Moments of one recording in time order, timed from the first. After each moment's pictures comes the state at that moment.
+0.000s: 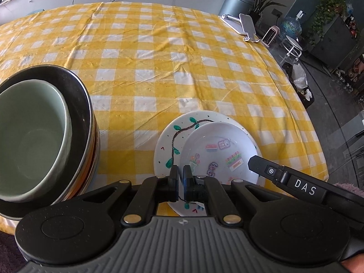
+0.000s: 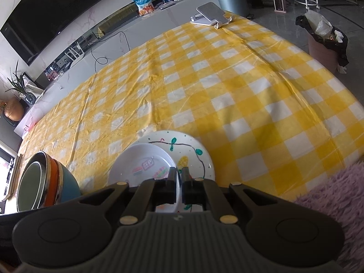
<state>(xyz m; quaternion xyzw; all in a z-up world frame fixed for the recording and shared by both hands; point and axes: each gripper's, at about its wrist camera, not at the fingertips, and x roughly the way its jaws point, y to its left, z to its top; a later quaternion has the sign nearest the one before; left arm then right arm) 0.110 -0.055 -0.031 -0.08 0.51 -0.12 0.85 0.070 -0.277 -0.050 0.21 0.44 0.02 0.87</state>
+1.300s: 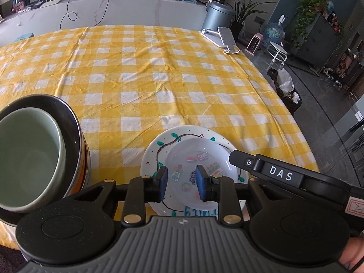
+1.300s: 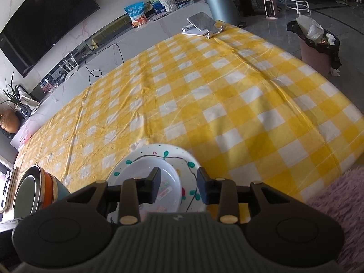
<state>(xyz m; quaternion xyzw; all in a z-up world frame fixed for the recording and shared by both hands) 0.096 -0.064 -0.009 -0.05 0.46 -0.15 0.87 0.068 -0.284 -0.049 0.22 0.41 0.00 0.89</state>
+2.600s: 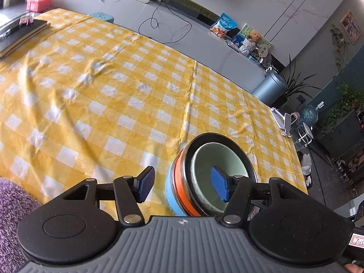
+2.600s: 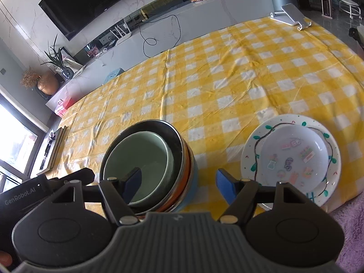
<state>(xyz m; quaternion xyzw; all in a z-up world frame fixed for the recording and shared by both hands) 0.058 0.155 0.013 -0.26 0.40 -0.03 0.88 0.064 -0.126 -0.002 0.20 0.45 0.13 0.86</state>
